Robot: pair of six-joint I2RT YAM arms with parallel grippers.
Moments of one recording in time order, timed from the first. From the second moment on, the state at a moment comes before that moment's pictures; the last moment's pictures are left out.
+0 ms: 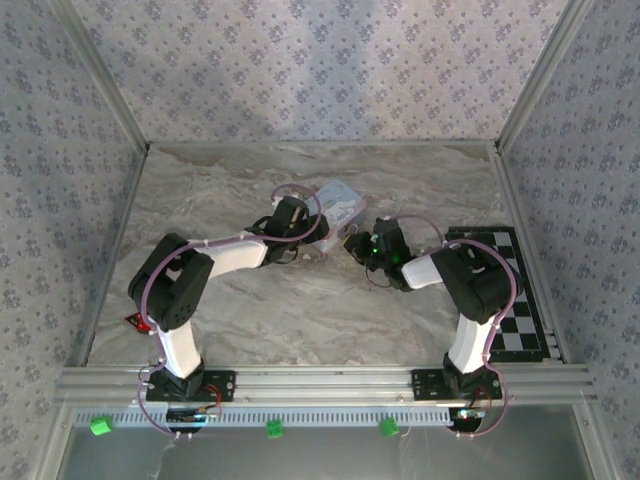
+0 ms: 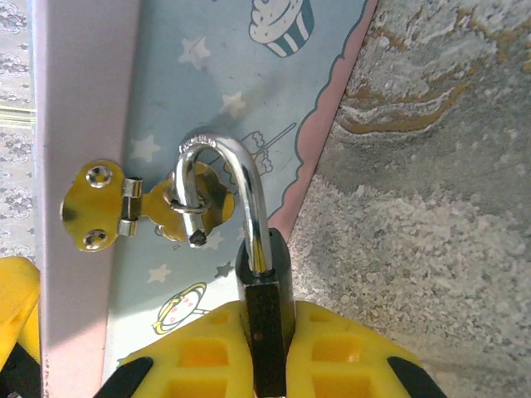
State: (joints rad) left arm -0.66 1.80 1.02 0.06 -0.07 -0.81; right arm 0.48 1.81 0.64 0.63 -0.24 1.12
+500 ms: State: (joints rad) left arm -0.69 1.80 1.02 0.06 -0.09 -0.83; right arm 0.47 1.85 0.64 0.73 -0.25 1.24
